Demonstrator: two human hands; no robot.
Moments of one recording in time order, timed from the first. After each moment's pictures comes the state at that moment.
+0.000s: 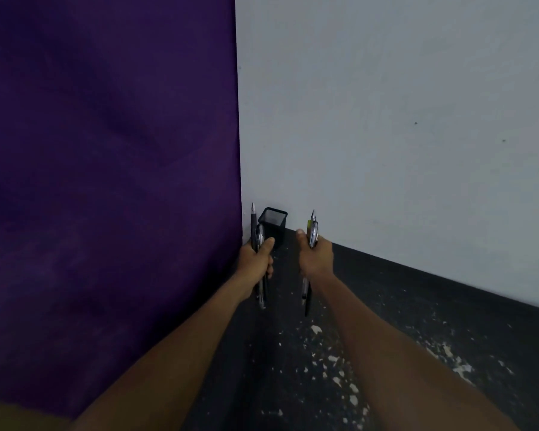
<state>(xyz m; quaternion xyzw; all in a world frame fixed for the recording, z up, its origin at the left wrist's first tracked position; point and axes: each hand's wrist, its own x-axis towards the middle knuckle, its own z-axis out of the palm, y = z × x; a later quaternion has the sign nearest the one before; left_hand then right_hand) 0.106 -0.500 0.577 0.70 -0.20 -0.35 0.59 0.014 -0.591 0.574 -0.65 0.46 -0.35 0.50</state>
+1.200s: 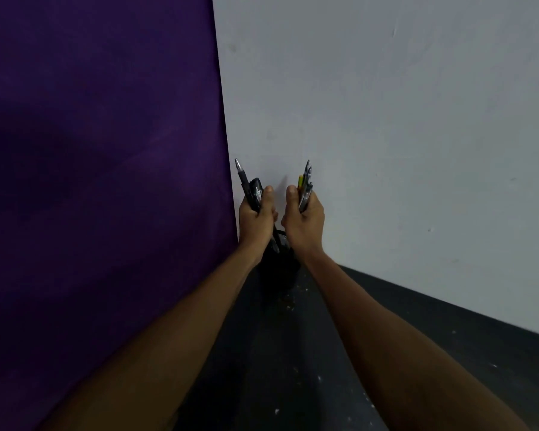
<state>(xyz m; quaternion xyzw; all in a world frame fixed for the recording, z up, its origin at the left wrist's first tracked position) 0.291 -0.725 0.502 0.65 -0.18 -0.25 0.70 0.225 -0.768 0.505 -0.65 0.36 -0.46 0.49</state>
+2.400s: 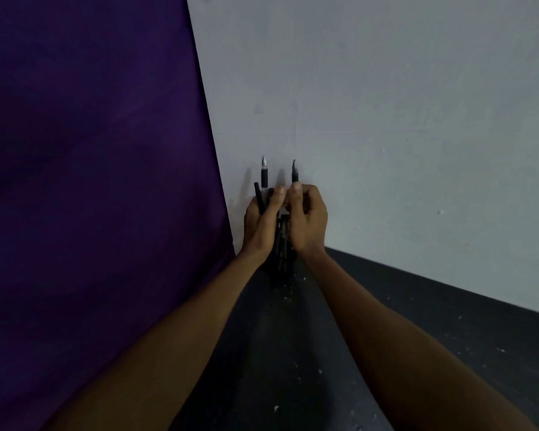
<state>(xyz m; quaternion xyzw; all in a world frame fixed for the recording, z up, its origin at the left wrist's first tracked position) 0.277 -0.730 0.468 0.61 -0.26 -0.32 0.68 0.214 -0.778 0.466 -0.64 0.36 -0.46 0.50</state>
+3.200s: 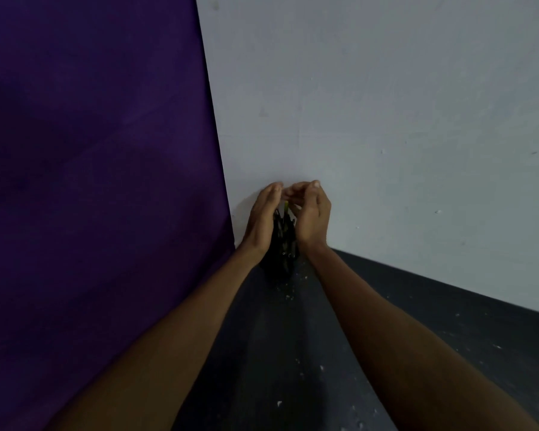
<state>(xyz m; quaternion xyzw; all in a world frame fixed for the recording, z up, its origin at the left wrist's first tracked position) 0.284 -0.724 0.475 0.61 -0.29 -0.35 0.65 0.223 -0.782 0.468 -0.55 0.37 -0.46 0.59</state>
